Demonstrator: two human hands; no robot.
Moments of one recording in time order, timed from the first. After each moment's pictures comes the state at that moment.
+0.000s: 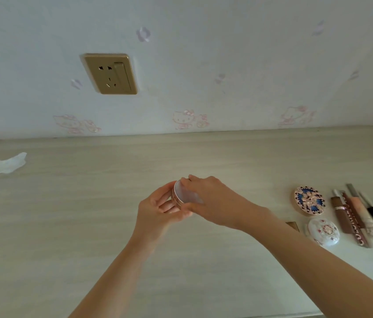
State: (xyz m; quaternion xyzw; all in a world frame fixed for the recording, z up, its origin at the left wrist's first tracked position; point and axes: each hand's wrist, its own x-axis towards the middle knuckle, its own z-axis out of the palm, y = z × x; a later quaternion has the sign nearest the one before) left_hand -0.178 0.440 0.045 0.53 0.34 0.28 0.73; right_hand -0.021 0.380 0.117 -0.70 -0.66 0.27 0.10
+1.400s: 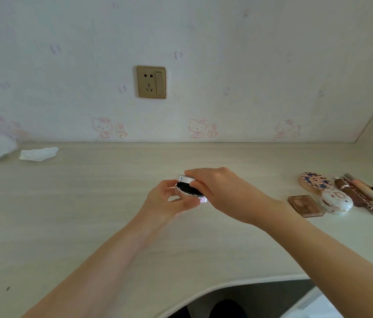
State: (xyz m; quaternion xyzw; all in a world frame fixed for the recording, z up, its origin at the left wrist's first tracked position) left_hand -0.260 0.412 0.015 0.64 0.28 0.27 0.66; right_hand -0.125 0.310 0.090 -0.69 -0.70 0.03 0.18
